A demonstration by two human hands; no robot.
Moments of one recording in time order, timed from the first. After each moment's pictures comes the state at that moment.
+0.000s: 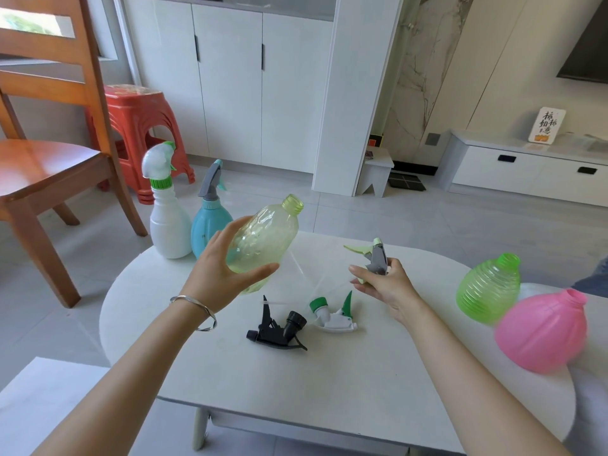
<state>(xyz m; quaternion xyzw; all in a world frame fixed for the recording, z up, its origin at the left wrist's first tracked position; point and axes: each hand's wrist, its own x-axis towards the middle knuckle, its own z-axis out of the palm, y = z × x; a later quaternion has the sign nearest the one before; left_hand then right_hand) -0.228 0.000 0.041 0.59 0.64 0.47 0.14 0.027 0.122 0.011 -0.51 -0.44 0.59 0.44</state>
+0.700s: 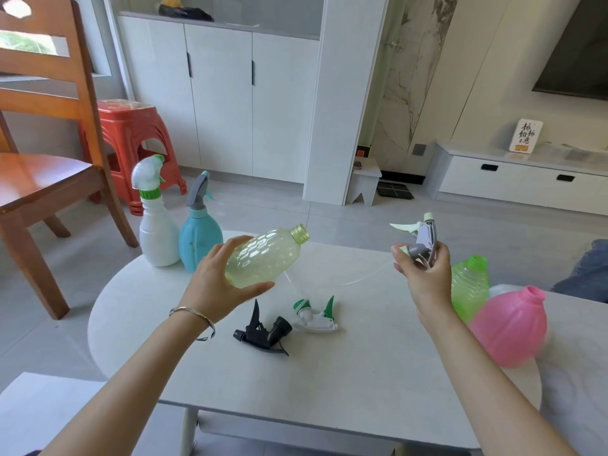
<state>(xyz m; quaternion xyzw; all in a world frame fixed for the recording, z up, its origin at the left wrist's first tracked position) -0.211 0.001 0.030 0.60 0.67 0.43 0.10 0.087 0.111 0.045 -0.42 -0.49 0.40 0.65</state>
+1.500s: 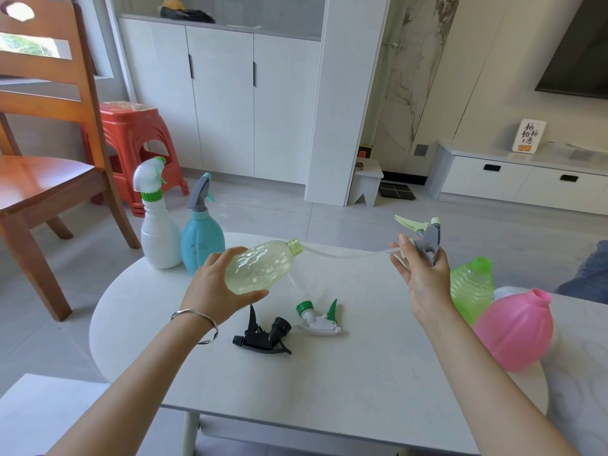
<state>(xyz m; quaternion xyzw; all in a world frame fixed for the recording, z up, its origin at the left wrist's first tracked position) -0.218 0.007 0.019 0.57 0.73 0.36 0.09 0.075 0.114 0.054 -0.36 -0.37 0.52 0.68</state>
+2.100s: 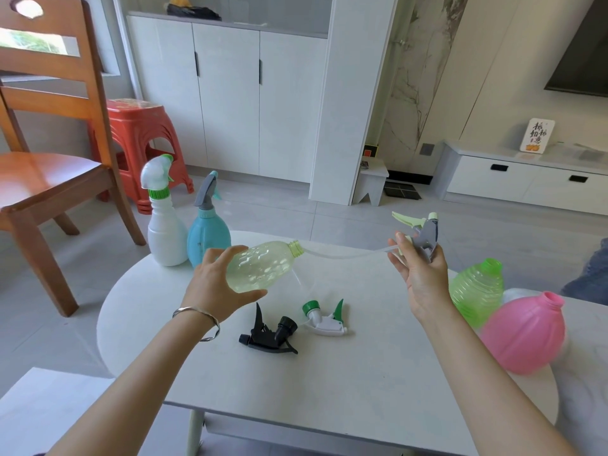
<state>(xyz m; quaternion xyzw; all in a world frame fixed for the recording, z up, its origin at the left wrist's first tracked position) -0.225 0.002 0.022 0.57 0.74 0.35 0.09 0.063 0.118 0.053 -0.36 -0.38 0.54 0.66</state>
